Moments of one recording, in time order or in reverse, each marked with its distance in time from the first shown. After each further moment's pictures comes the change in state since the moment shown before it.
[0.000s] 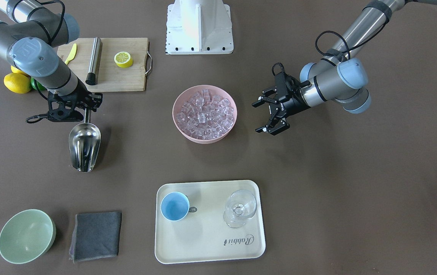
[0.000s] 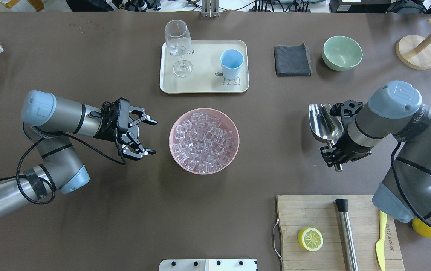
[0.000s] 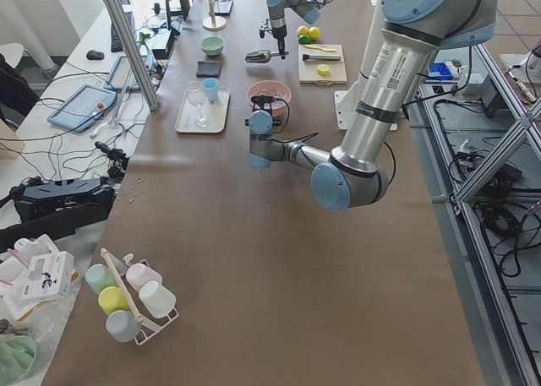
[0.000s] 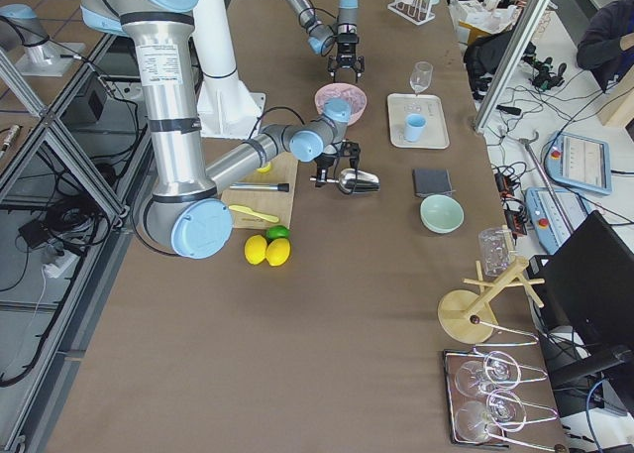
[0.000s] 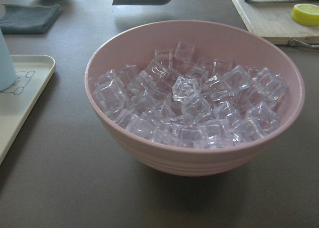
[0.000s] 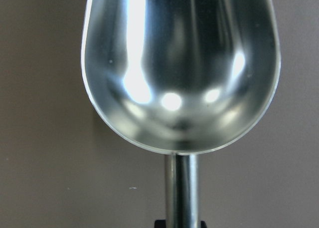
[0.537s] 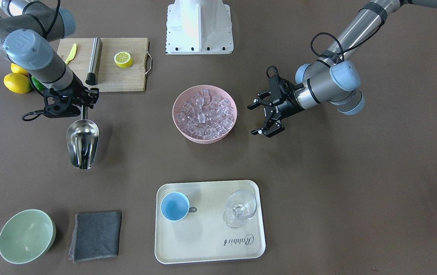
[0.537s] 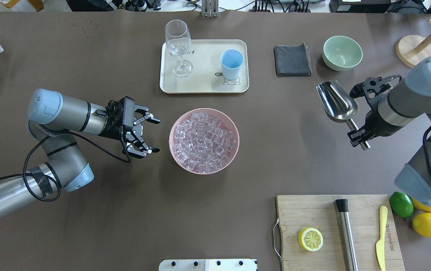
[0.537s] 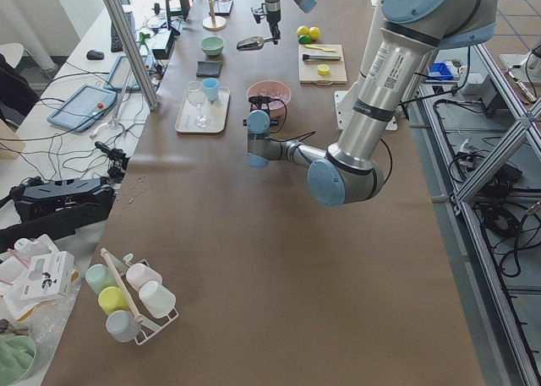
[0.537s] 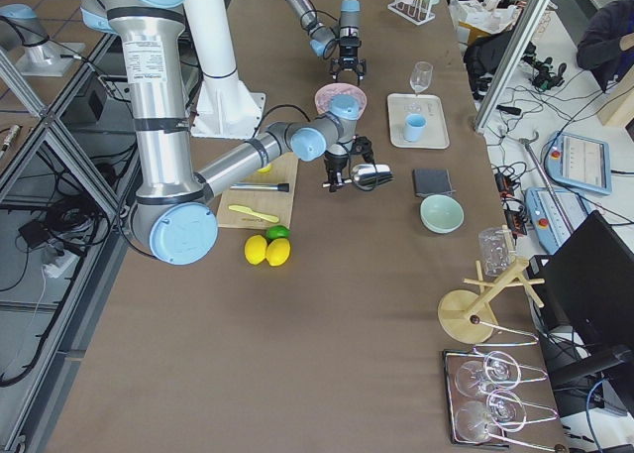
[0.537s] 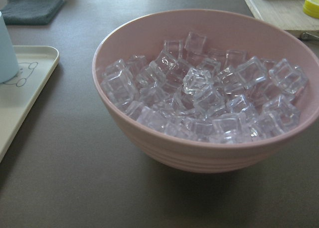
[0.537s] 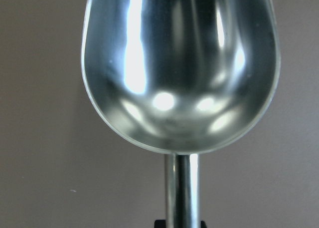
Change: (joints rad) left arm 0.001 -0.030 0.041 0.001 0.003 0.002; right arm 0.127 -0.039 0.061 -0.053 -0.032 -0.388
